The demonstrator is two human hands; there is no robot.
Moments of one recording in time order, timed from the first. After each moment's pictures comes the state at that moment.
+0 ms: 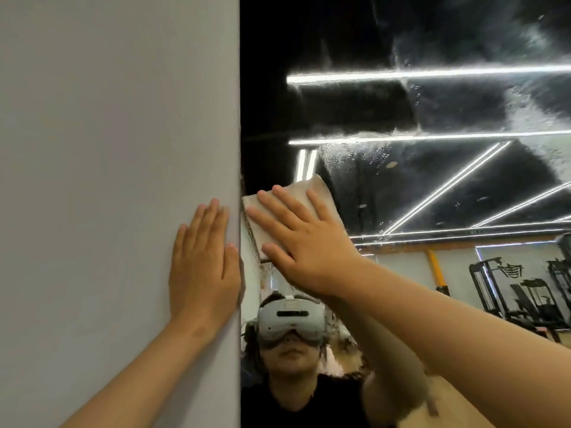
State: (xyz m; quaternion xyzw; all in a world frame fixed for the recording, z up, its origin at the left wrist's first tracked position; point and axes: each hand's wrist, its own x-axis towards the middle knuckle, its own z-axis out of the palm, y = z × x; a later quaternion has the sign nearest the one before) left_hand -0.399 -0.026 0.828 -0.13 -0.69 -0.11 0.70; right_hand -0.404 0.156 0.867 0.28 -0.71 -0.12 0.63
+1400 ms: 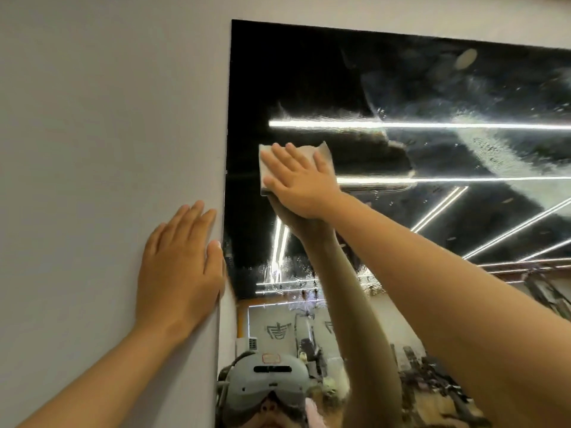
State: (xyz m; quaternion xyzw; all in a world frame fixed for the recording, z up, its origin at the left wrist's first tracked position) left_hand -0.408 -0.032 0.813 -0.13 -0.65 -0.08 0.74; right_hand -0.402 0.176 0.940 0.21 -0.74 -0.05 0.63
